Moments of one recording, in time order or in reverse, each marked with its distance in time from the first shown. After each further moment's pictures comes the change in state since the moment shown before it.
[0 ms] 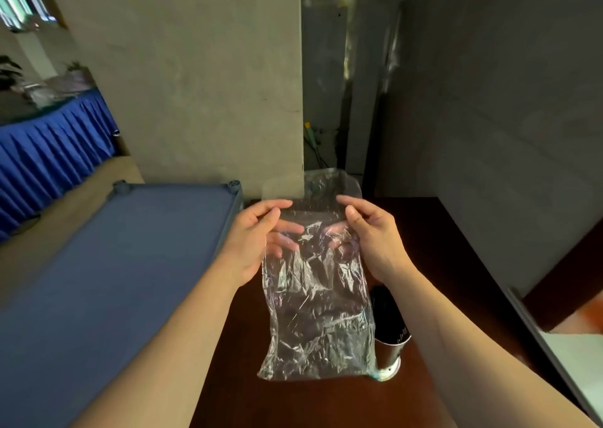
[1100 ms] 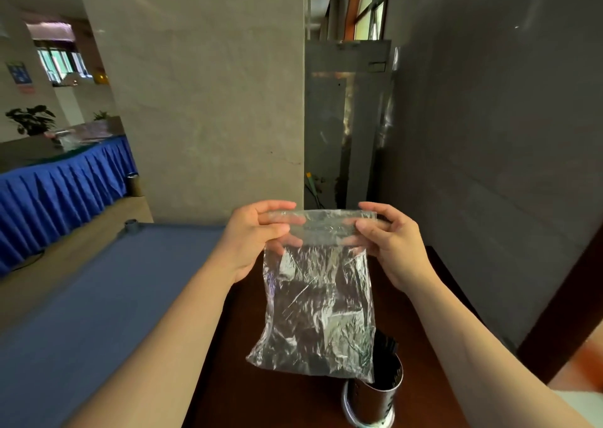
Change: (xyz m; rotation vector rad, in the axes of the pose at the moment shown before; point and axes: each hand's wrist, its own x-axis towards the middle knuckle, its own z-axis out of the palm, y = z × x) left_hand -0.004 0.085 0.019 0.119 -0.067 0.207; right_hand 0.004 -0.080 -0.027 0.046 -0.007 -0.135
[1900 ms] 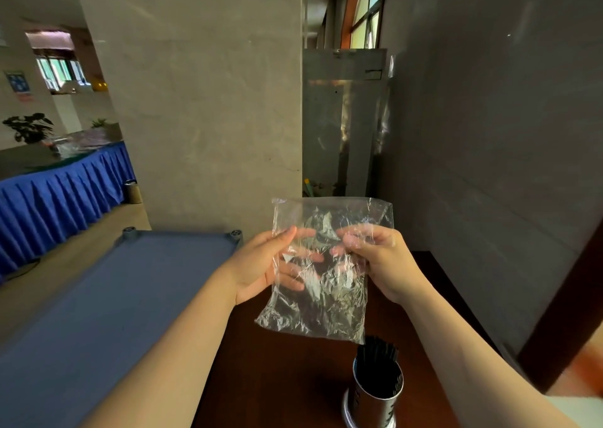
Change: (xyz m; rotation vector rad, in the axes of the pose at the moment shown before) left_hand -0.011 -0.003 0.012 -0.174 -0.284 -0.310; right_hand -0.007 0.005 0.008 -0.080 -0.137 0.009
